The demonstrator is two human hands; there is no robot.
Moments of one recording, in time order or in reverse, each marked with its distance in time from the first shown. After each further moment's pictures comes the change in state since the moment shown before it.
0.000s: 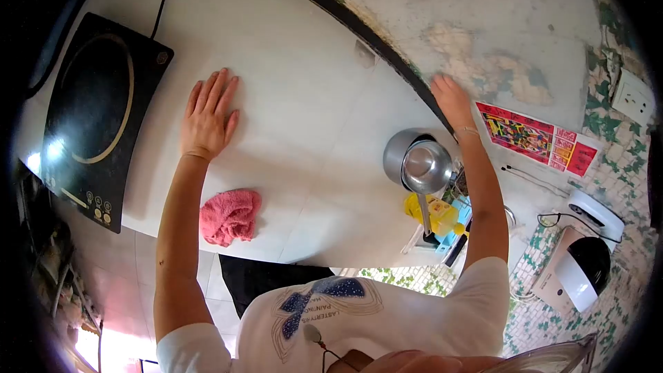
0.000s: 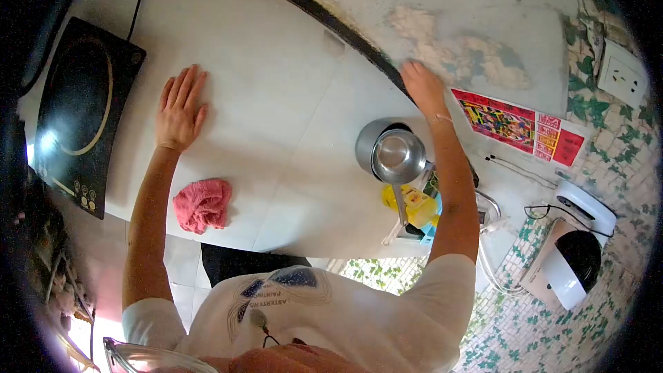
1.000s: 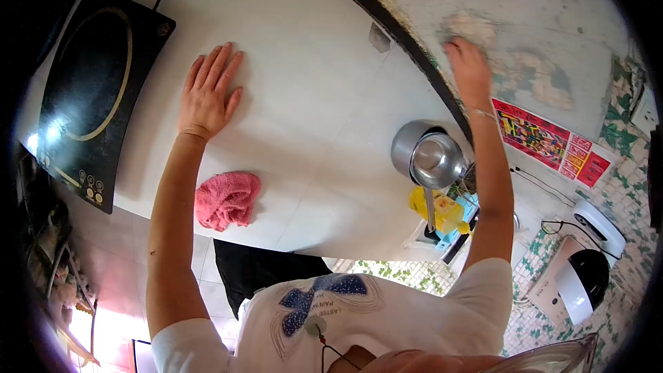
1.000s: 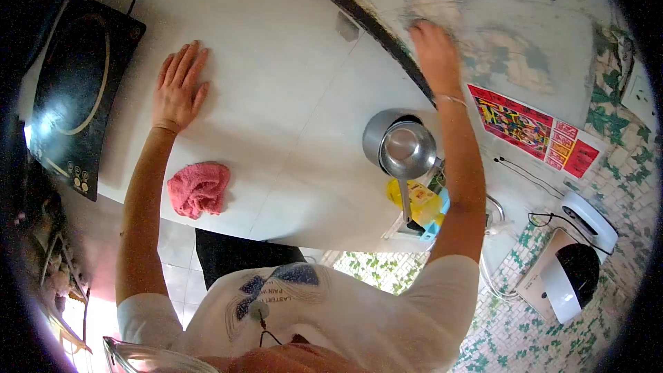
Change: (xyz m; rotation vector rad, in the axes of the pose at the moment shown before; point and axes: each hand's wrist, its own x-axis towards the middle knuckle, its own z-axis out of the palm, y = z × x) left_hand -0.002 -0.001 0.007 -0.029 0.089 0.014; right_hand 0.019 -0.026 -0.053 -0.175 0.393 -0.226
